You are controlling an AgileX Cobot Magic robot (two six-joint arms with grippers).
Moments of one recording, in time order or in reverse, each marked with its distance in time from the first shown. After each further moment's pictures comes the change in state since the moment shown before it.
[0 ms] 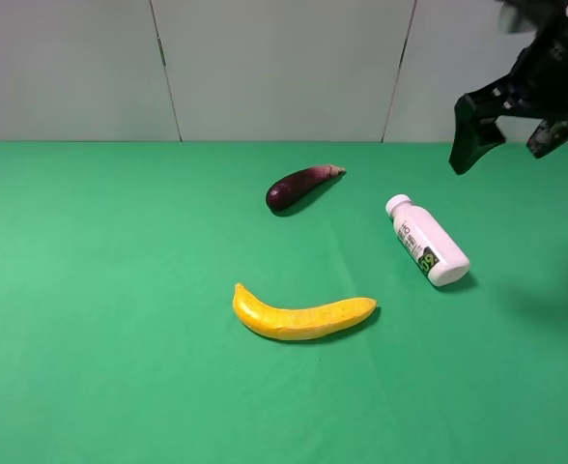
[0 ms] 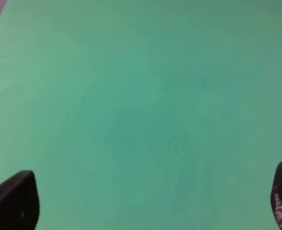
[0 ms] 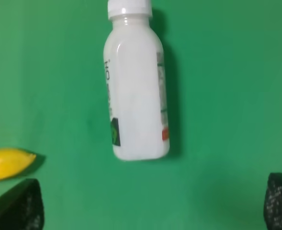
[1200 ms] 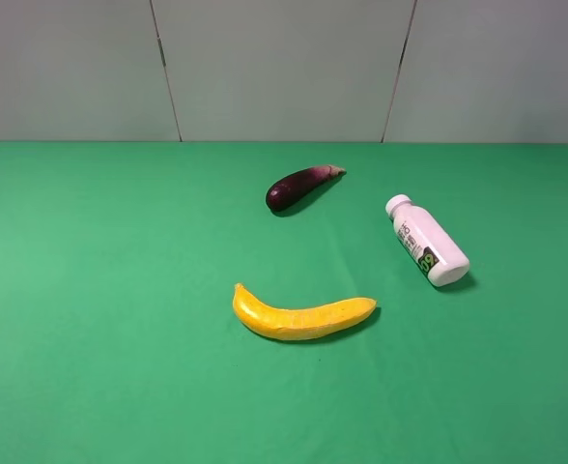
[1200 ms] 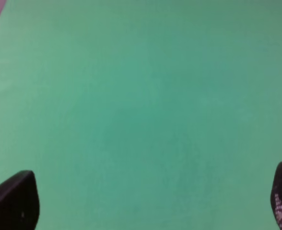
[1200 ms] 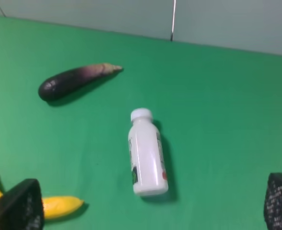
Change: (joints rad) left arm 0.000 0.000 0.000 0.000 0.000 0.000; right arm 0.000 -0.677 0.055 0.035 0.038 0.029
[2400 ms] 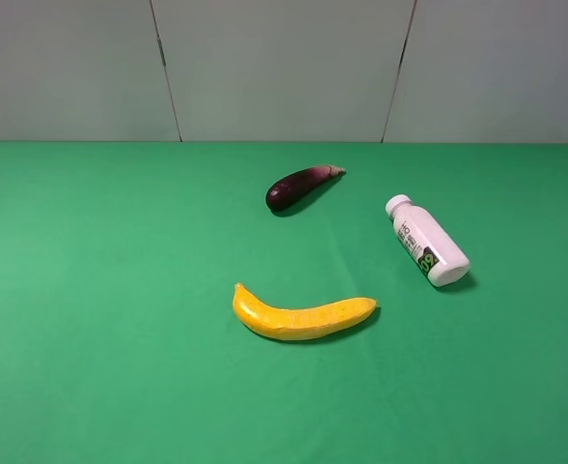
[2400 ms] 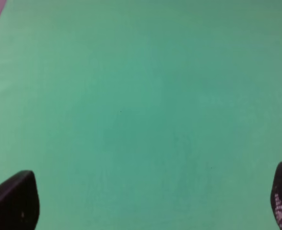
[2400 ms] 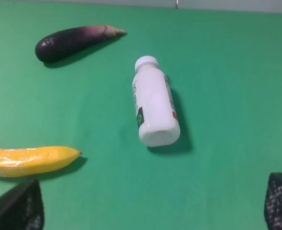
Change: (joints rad) left arm 0.000 0.000 0.000 0.000 -0.001 0.000; right arm 0.000 -0.744 0.753 0.013 -0.203 0.033
